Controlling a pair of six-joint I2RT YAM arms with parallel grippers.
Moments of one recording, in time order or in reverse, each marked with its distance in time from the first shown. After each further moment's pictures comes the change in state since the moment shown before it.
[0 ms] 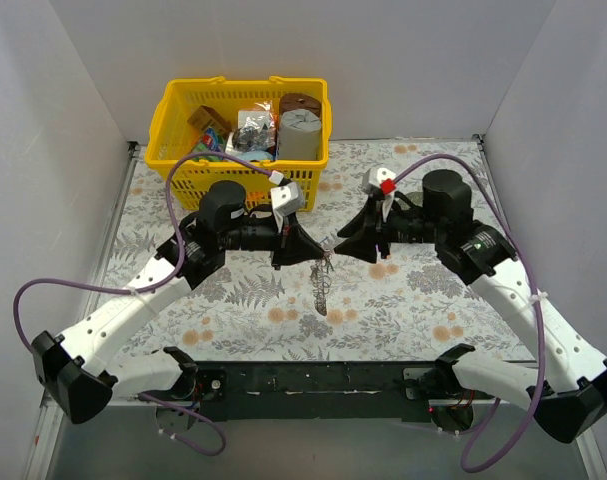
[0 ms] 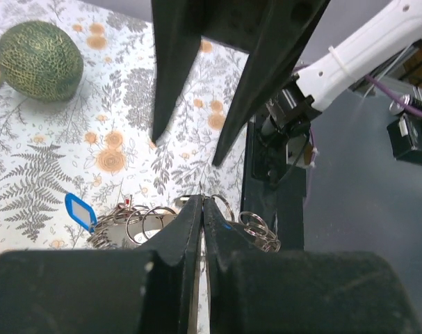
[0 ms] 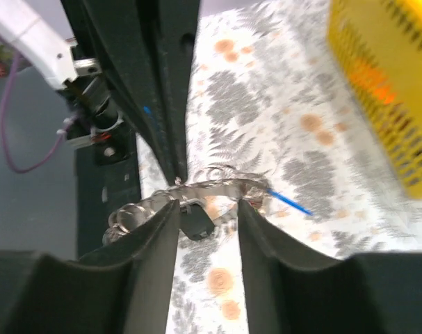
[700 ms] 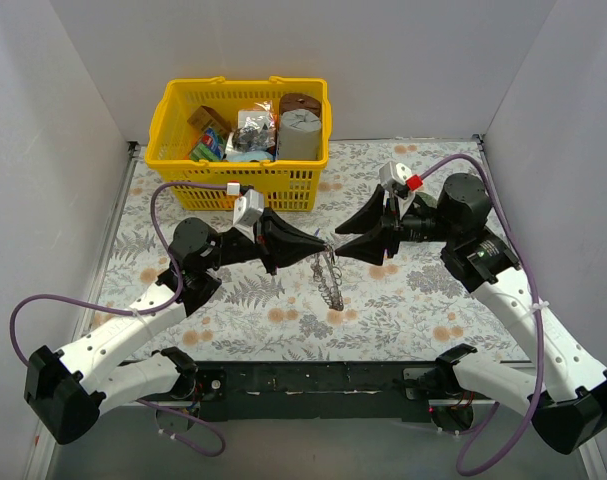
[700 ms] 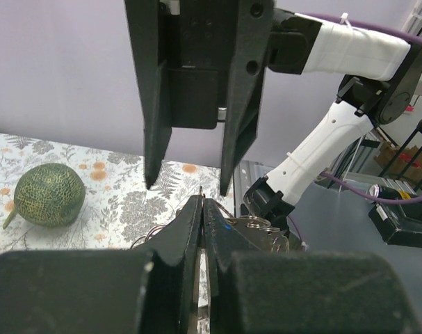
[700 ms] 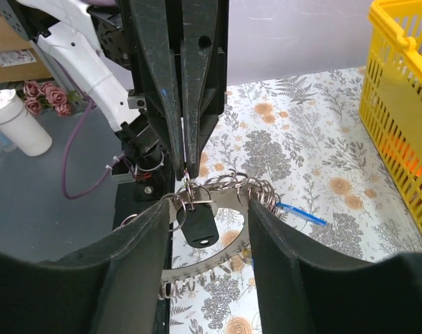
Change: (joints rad) left arm 0.000 -0.175 -0.372 0.842 -0.032 -0.366; right arm -0.081 -0.086 -0.091 0.348 -0.190 0.234
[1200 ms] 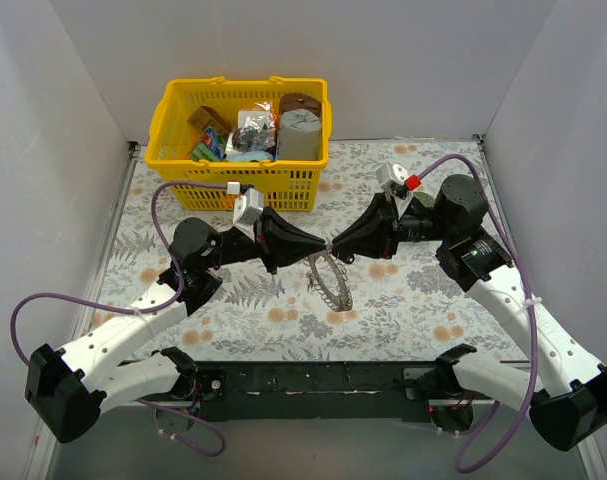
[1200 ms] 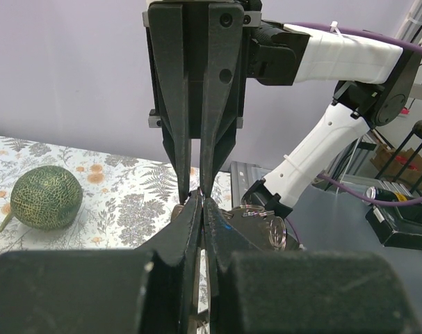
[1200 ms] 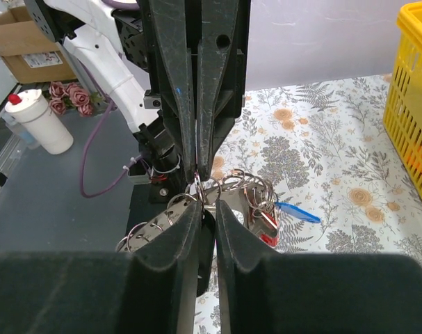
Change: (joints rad) left arm 0.000 0.010 0.000 0.043 0.004 -0.025; right arm 0.000 0.018 -0.043 0.130 -0.079 0.078
